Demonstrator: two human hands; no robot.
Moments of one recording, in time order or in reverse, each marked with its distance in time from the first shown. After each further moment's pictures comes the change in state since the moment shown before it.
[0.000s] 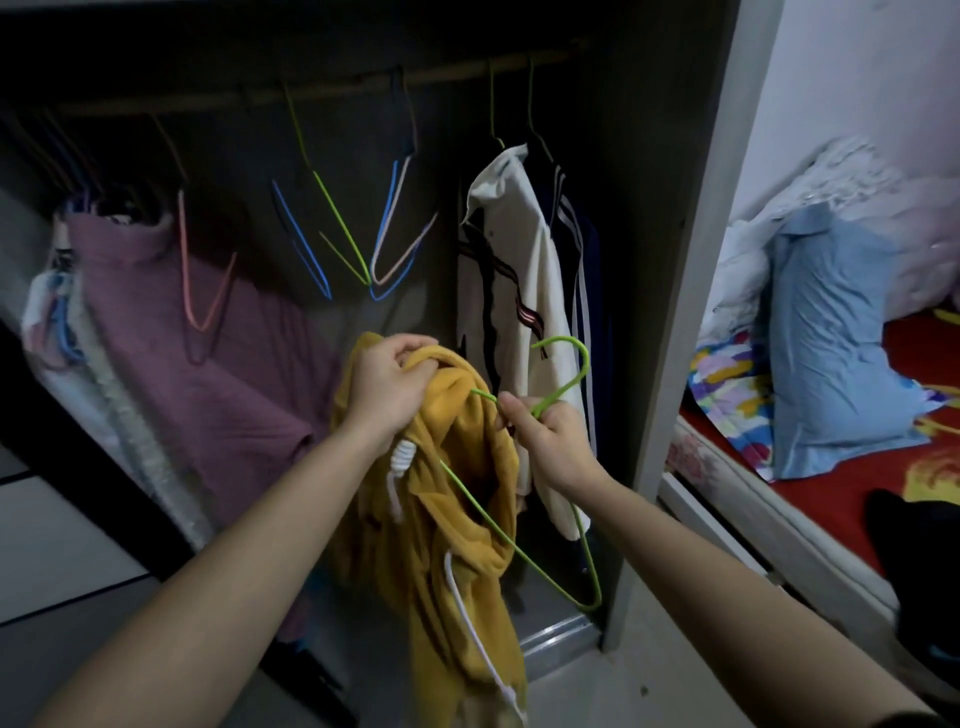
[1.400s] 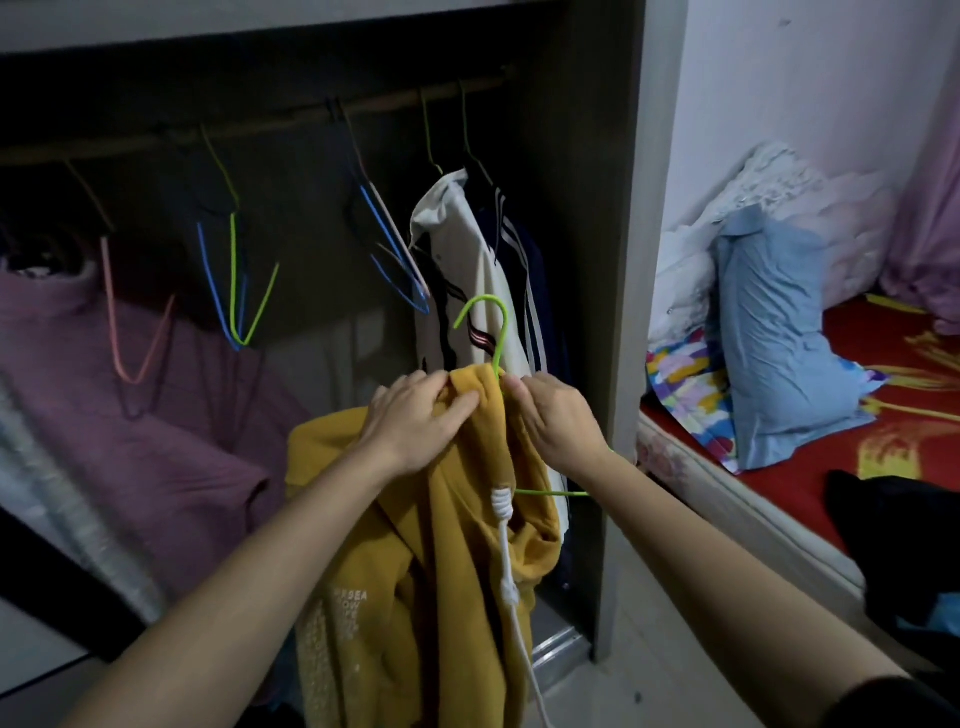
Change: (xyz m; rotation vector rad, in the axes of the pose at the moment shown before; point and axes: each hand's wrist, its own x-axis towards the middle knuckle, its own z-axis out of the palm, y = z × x) left_hand 0.013 -0.001 0.051 0.684 -0.412 0.254; right_hand 0.031 0.015 -0.061 -0.606 0.139 -0.237
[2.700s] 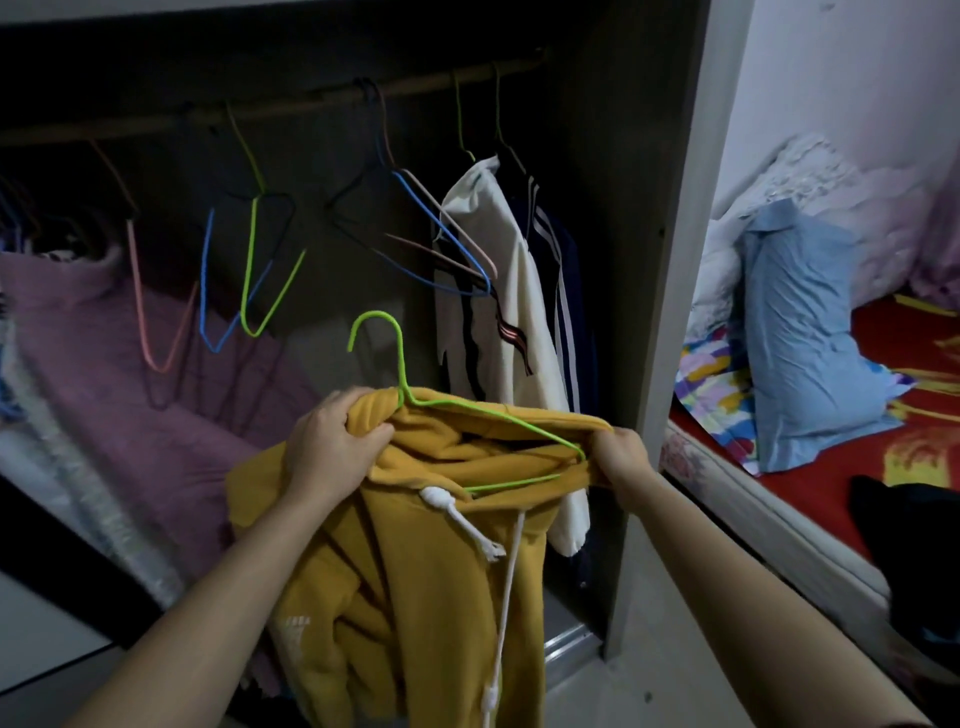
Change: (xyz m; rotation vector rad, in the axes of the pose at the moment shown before) left_hand -0.036 -0.100 -0.015 -0.175 0.362 -0.152; right_hand -0.023 0.062 0.035 0.502 0.015 1.012
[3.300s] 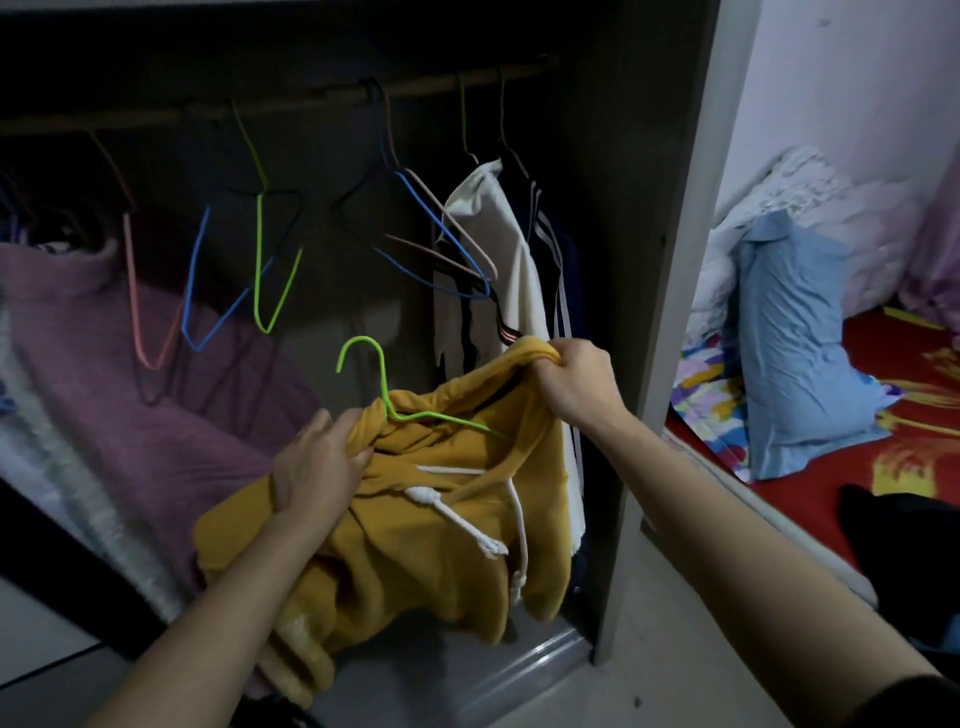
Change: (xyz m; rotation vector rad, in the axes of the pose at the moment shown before) left_hand -0.010 -0.023 0.016 0.426 0.013 0.015; right_hand -0.039 -0.114 0.021 -0.354 0.005 -0.618
